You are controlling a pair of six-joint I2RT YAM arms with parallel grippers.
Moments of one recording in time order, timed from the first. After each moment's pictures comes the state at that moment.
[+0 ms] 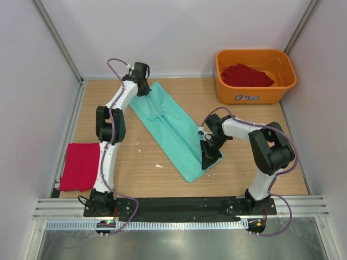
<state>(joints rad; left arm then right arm) -0.24 2.48 2.28 -0.68 -0.18 -0.52 0.43 1.77 1.01 -0.88 -0.55 0.24</state>
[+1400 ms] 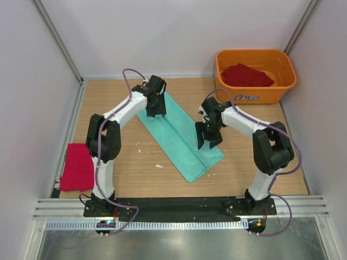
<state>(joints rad) -0.46 2.03 1.72 -0.77 -0.09 -0.53 0.45 1.77 1.26 -0.89 -0.23 0.30</state>
